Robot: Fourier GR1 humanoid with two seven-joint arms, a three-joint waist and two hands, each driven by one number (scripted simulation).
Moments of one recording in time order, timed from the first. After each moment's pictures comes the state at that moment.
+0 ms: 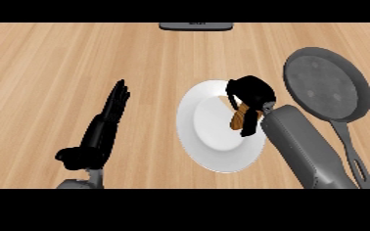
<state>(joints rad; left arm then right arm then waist) -0.03 0.08 -0.19 -1.57 0.04 0.09 -0.11 -0.62 -0.24 0.38 -0.93 0.99 0.29 -0.05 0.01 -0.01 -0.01</state>
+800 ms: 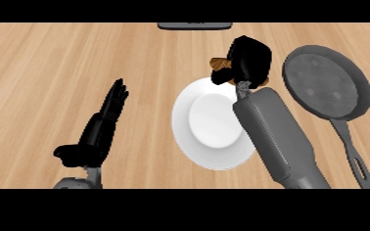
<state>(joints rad) -0.04 0.09 -0.18 -1.56 0.04 0.08 -0.11 -0.74 -0.02 0.17 -1.11 1.20 -0.12 0.83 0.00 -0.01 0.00</state>
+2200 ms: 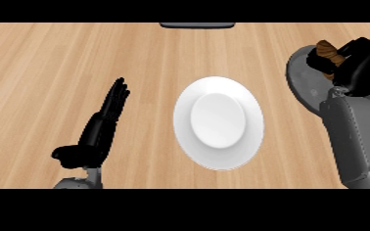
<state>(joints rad) -0.03 0.07 -0.17 -1.59 0.03 0.06 -0.09 -0.57 -0.30 -0.19 -1.08 1.26 -0.68 0.74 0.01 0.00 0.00</state>
